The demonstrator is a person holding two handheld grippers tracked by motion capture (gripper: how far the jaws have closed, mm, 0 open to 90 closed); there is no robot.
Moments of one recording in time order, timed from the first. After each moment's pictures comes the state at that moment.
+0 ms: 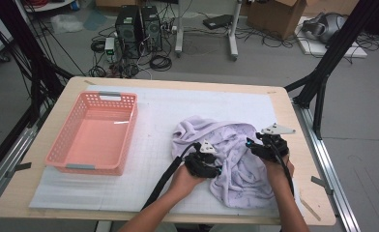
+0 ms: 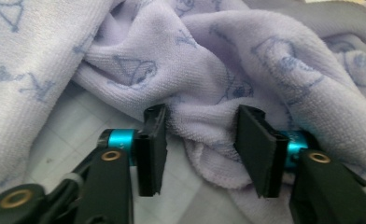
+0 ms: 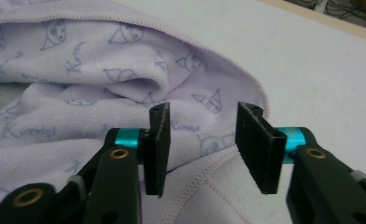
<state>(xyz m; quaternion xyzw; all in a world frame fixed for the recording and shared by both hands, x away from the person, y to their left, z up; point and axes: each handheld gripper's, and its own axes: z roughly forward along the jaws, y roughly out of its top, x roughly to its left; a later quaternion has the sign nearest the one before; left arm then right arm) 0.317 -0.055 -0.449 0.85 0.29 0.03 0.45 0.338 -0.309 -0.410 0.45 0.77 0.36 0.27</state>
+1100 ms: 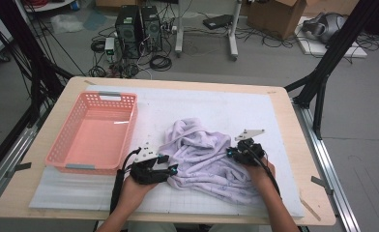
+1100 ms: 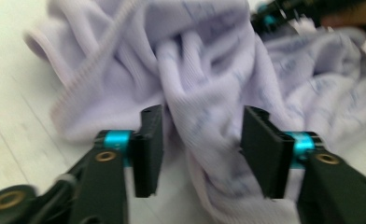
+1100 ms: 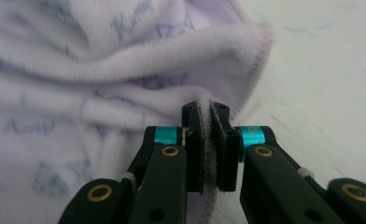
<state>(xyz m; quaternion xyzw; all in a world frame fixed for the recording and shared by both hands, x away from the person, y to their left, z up) 0.285 0.093 -0.440 0.77 0.35 0.12 0.52 0.344 -0.257 -0.436 0.38 0.86 0.32 0.16</state>
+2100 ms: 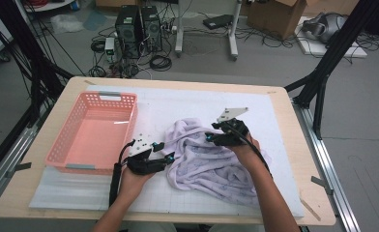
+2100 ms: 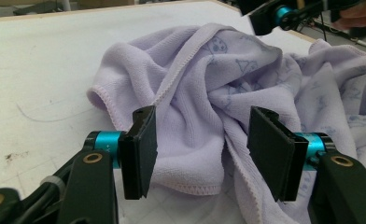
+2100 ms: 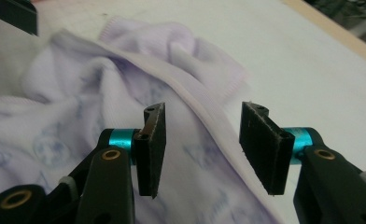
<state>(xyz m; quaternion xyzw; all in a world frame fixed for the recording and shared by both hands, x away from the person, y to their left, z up) 0.303 0.104 -0.440 0.74 0.35 0.16 0.55 0.386 -0.200 -0.385 0.26 0.87 0.38 0.16</state>
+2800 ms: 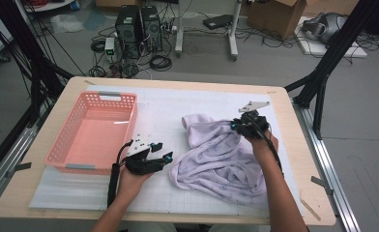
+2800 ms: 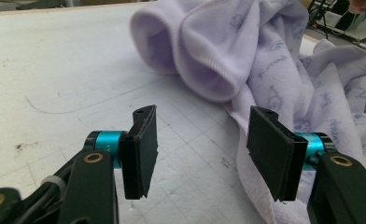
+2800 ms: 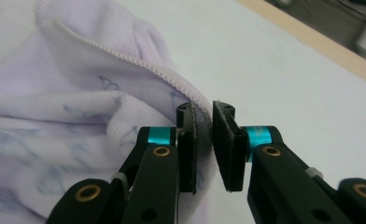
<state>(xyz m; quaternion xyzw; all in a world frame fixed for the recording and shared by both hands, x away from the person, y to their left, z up) 0.304 0.108 -0.442 0.74 0.36 0.16 0.55 0.396 -0.261 -0.376 0.38 0.83 0.32 0.23</state>
